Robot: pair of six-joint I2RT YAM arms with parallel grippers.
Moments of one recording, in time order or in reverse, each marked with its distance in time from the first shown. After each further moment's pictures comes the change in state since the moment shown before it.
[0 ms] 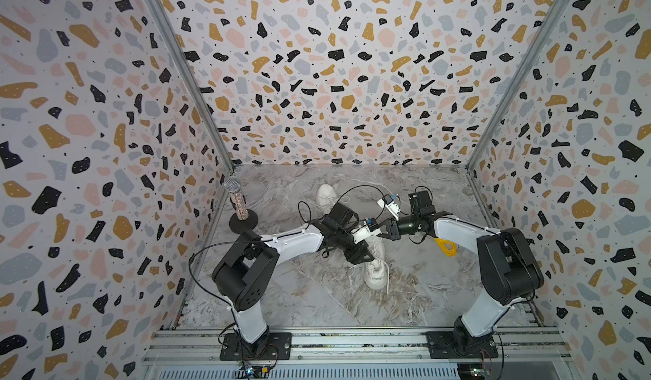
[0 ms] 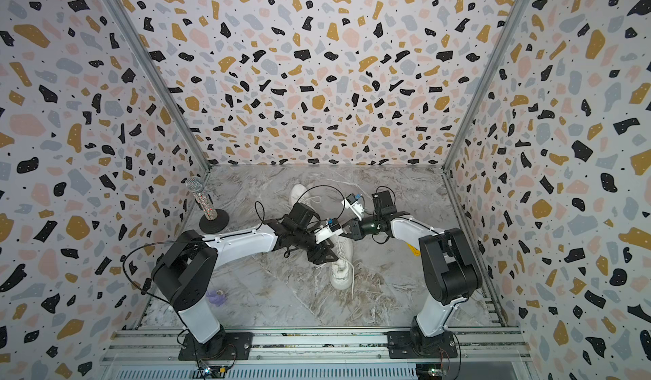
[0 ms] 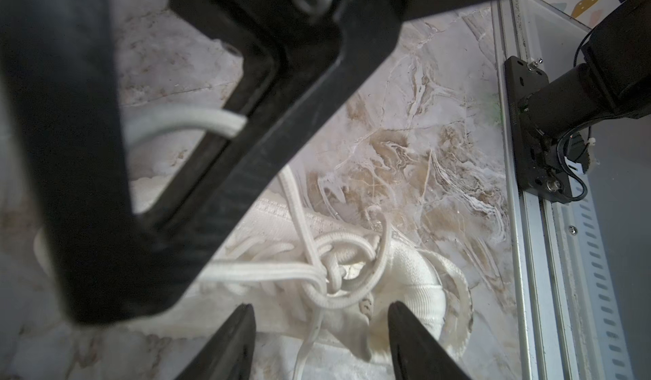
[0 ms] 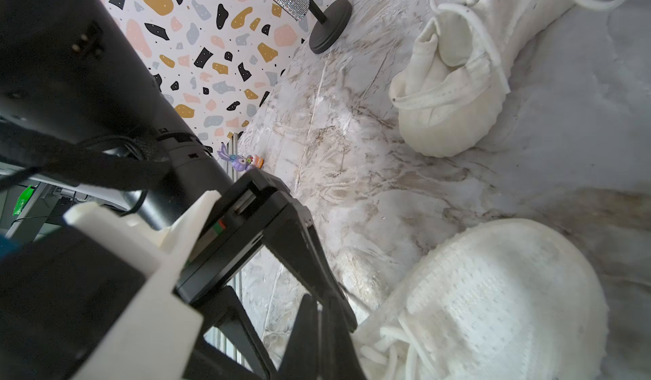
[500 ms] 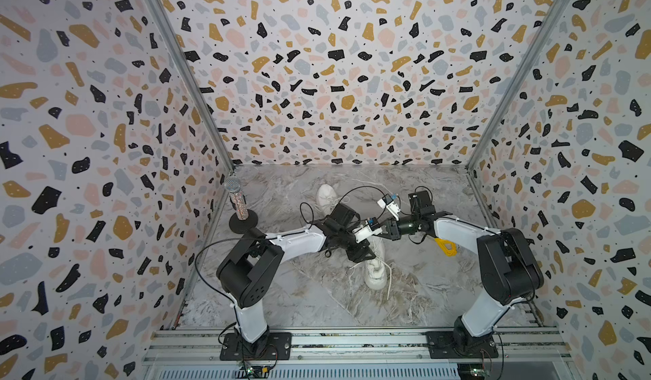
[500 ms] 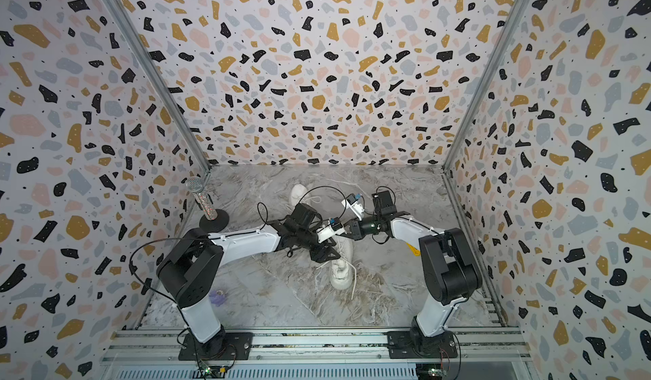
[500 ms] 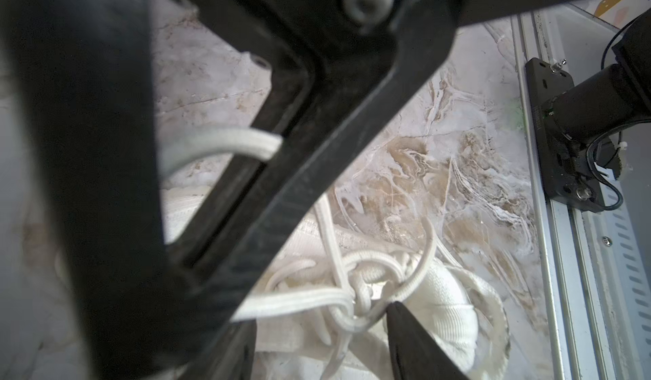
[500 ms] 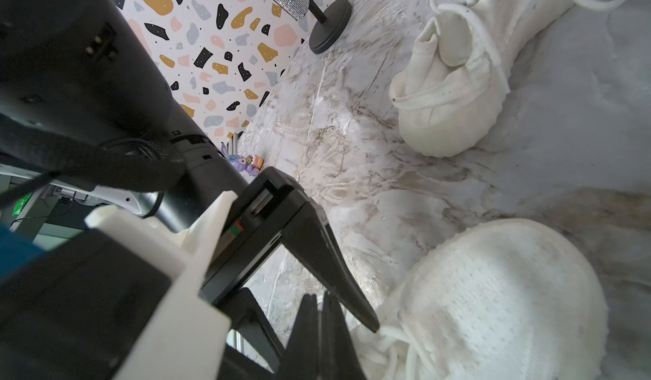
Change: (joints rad) left arm -0.006 0.030 0.000 0.055 -0.018 -0.002; right arm 0.000 0.000 0.000 0.000 0.000 0.000
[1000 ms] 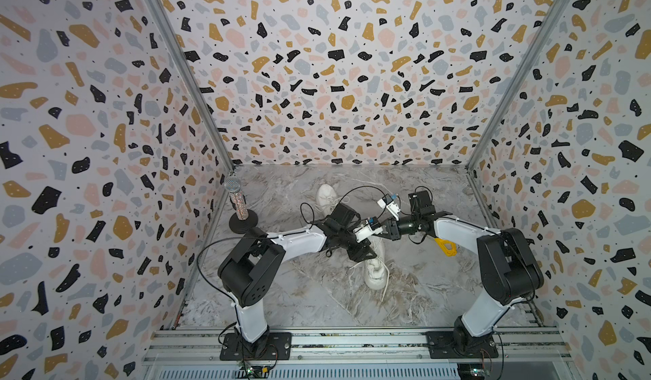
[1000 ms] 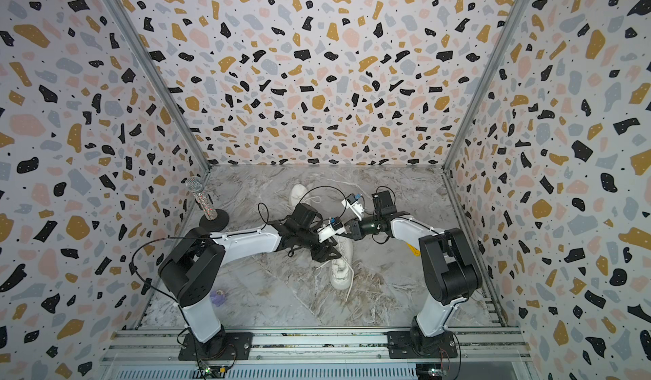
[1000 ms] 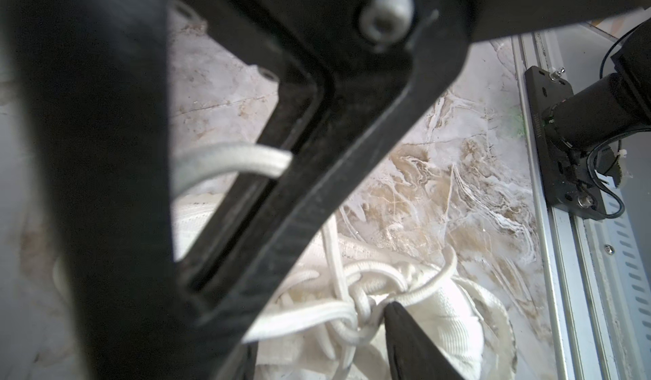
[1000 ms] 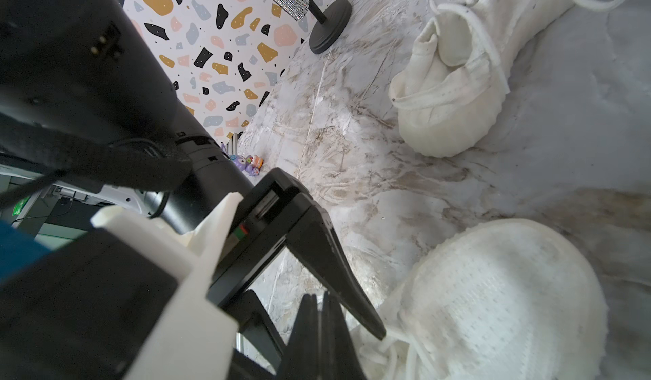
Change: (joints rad) left arm -0.001 0.017 0.000 0.036 0.005 -0.043; right arm 0.000 0.000 0.000 0.000 0.000 0.000
